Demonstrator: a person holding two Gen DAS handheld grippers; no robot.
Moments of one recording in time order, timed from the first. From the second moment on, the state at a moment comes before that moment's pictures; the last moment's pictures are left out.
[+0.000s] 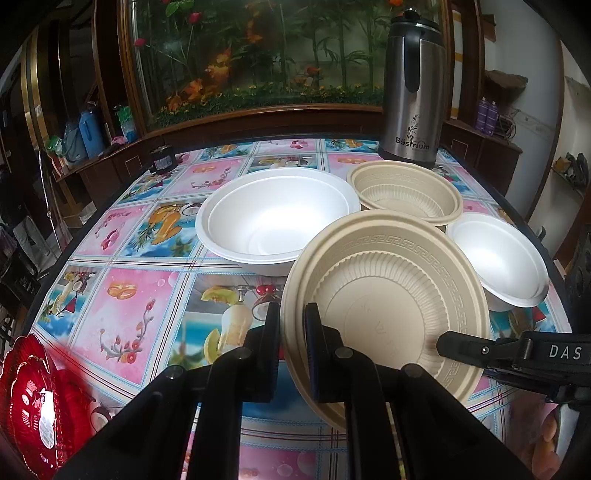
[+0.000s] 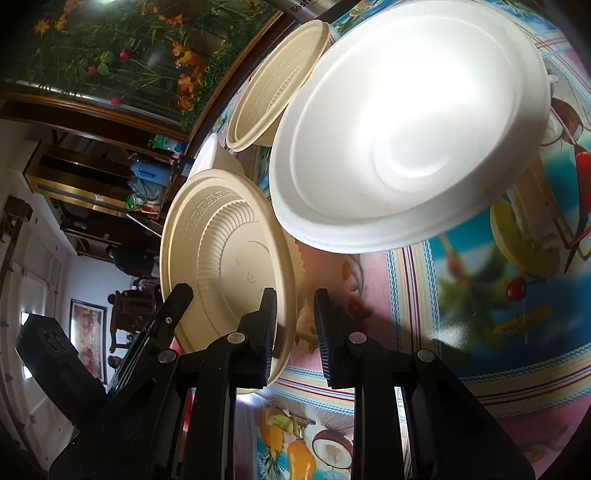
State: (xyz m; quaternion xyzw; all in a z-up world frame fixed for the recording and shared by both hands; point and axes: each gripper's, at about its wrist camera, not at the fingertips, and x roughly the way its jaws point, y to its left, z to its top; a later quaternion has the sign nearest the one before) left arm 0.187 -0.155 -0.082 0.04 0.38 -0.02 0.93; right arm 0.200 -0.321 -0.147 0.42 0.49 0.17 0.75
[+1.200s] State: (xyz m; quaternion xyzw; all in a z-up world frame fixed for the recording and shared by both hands) left arm 0.179 -0.106 -0.089 -0.08 0.46 -0.07 0.88; right arm 0.192 -0.298 -0.115 0.33 0.45 0.16 0.81
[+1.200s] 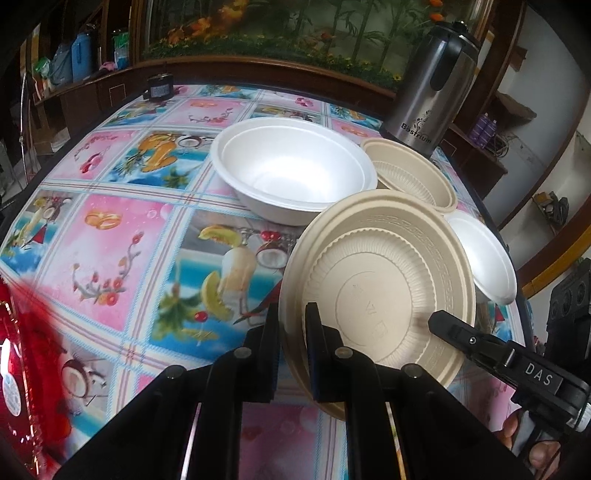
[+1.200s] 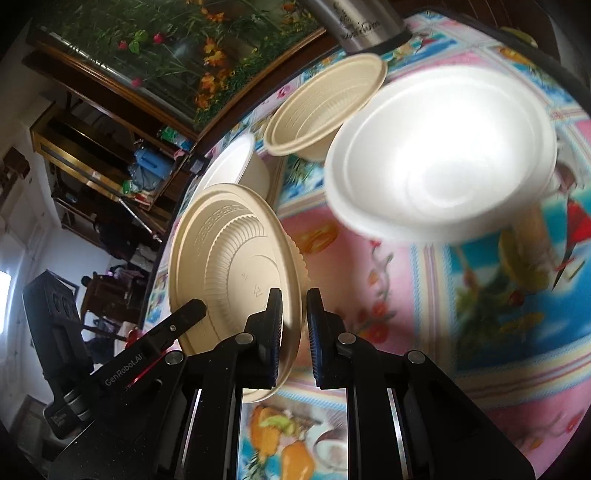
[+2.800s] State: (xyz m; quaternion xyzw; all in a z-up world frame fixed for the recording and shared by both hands) left arm 0.045 0.205 -0.082 -0.20 0.43 0.07 0.88; right arm 0.151 0.065 -0.078 0.17 0.55 0.28 0.77
